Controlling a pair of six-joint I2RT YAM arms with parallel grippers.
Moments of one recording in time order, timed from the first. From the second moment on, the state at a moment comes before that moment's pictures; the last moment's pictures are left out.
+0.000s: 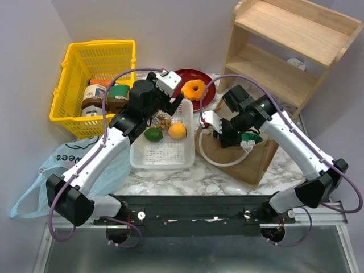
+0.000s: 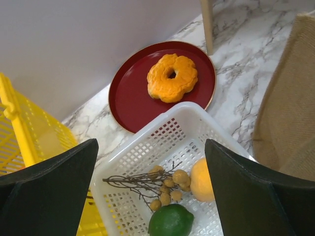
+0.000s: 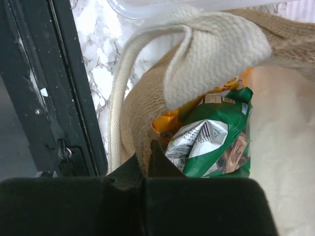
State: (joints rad) left arm -0.56 1.29 1.24 -0.16 -0.01 0.30; right arm 0.62 1.51 1.65 -1.36 -0.39 -0.78
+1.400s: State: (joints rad) left arm -0.68 2.08 2.08 -0.58 0.64 0.33; right arm 0.57 0.98 1.19 -1.19 -0.09 -0.57
